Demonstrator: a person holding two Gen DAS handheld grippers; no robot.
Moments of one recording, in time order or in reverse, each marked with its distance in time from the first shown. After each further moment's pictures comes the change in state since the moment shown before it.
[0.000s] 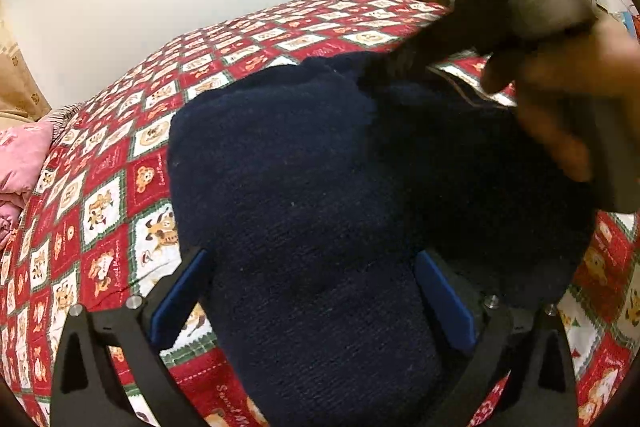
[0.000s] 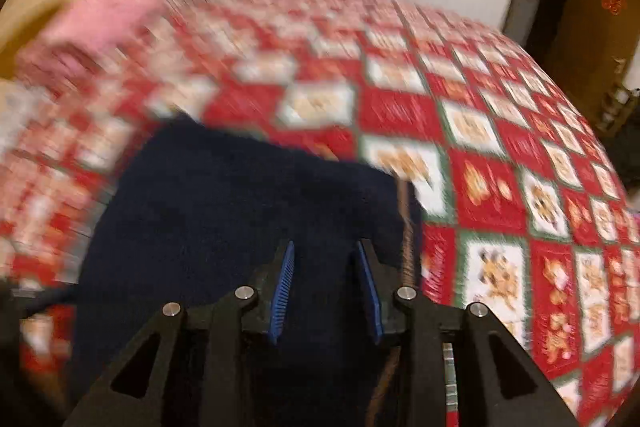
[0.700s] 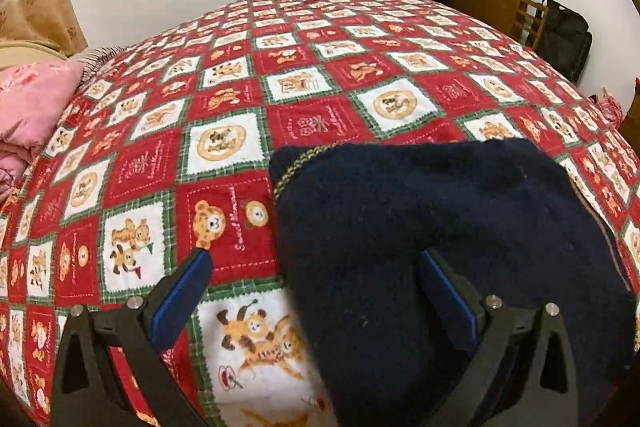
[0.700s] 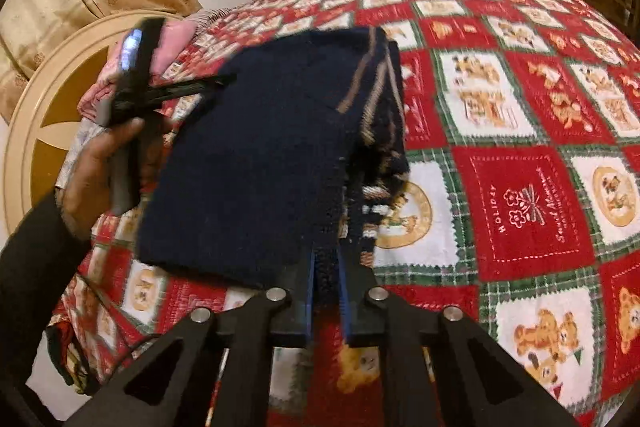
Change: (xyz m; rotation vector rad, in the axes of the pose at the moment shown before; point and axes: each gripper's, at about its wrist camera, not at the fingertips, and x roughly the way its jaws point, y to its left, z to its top) left arm 0.066 0.106 0.066 -0.249 0.047 0.092; right arm -0.109 -0.037 -0.168 0.217 -0.034 0.387
